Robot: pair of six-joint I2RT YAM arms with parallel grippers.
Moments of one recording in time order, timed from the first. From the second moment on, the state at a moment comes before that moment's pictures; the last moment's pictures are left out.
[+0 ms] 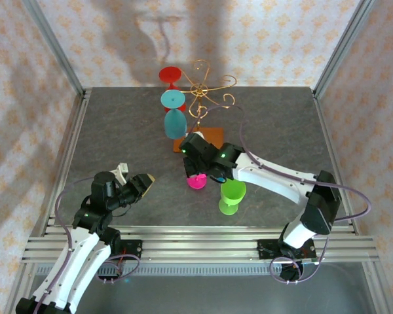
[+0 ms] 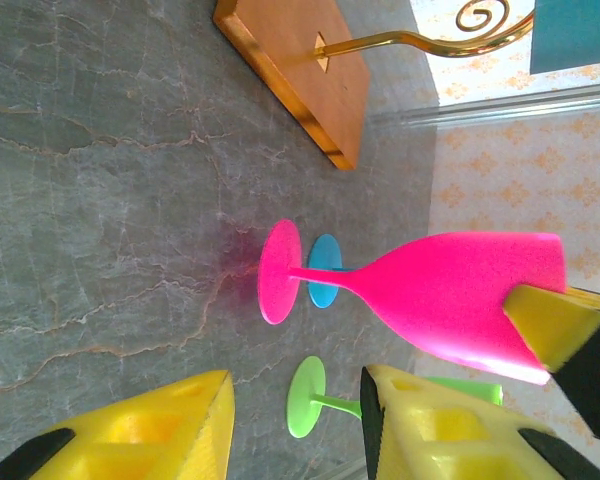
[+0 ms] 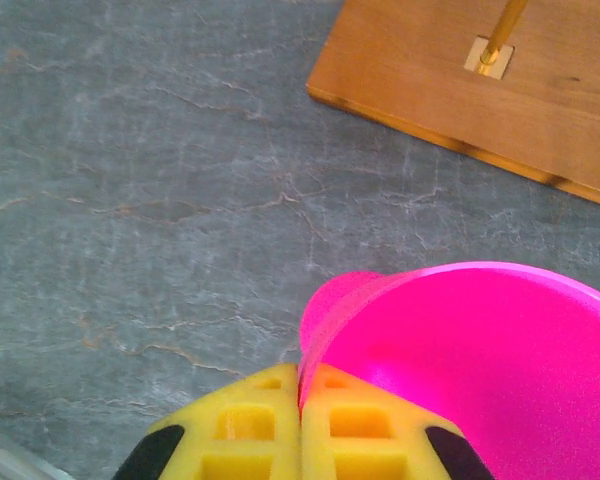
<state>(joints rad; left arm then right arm) -0.18 0.47 0.32 -0.39 0.47 -1.09 1.00 1.59 1.40 -0.78 0.23 0.57</state>
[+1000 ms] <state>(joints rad) -0.18 0.50 0.32 -0.39 0.47 -1.09 1.01 1.67 1.39 -0.76 0.33 0.57</state>
